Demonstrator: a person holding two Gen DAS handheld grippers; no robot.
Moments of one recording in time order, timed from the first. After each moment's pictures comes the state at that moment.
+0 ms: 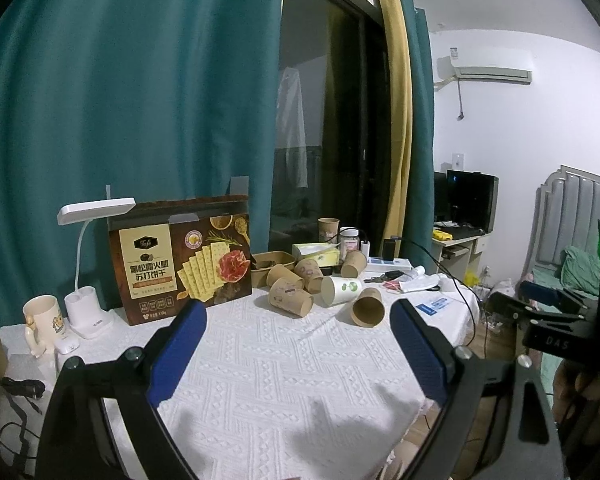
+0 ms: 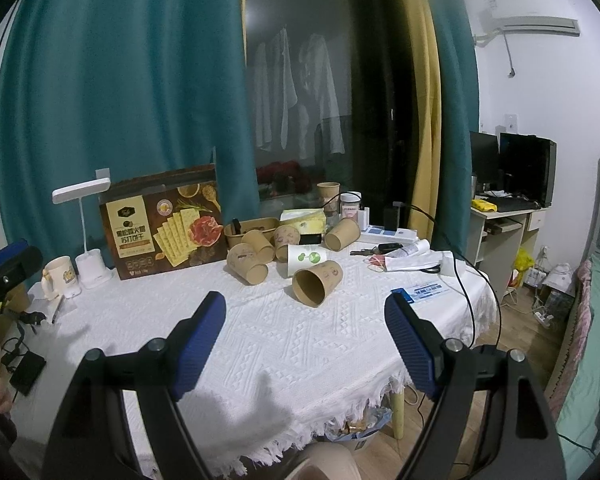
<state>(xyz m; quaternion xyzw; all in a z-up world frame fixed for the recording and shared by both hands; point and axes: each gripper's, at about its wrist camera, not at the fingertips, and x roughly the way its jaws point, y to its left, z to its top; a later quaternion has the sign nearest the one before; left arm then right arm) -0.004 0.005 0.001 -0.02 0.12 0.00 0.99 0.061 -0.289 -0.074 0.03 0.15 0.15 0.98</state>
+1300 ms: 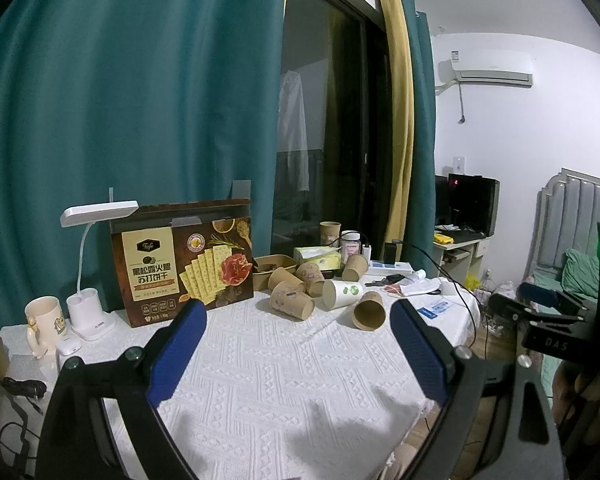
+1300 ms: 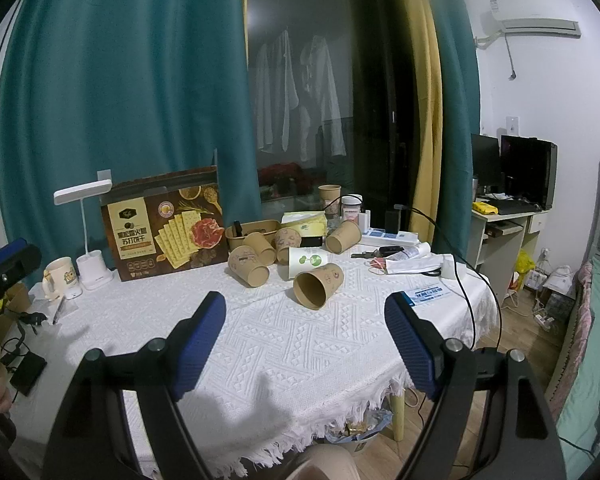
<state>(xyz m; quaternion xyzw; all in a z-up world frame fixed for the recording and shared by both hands) -0.005 0.008 0.007 -0.02 0.12 0.00 0.99 0.062 -0.289 -0.070 0.02 0.15 0.16 0.98</state>
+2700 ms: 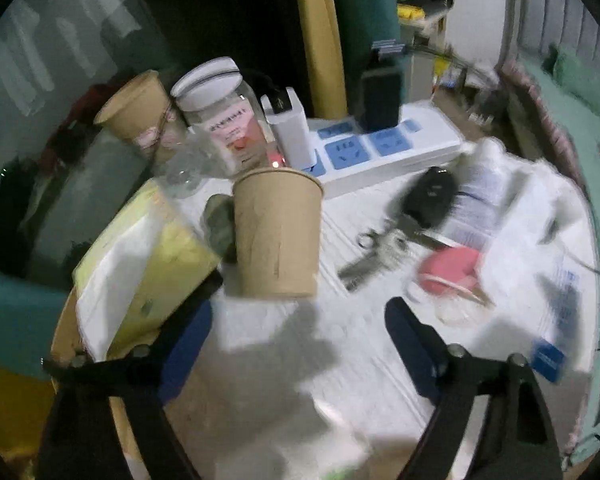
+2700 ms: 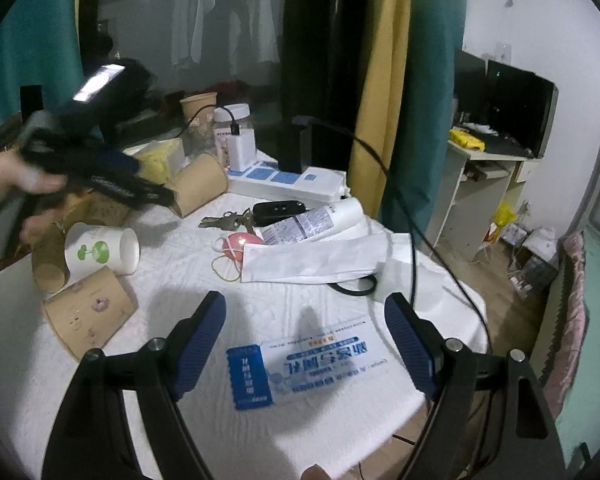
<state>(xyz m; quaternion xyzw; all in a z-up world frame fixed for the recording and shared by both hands) 0.616 -0.192 -0.136 0.21 0.49 -0.14 0.83 0.441 -0.396 -0.167 0.00 0.31 0.09 0.95</state>
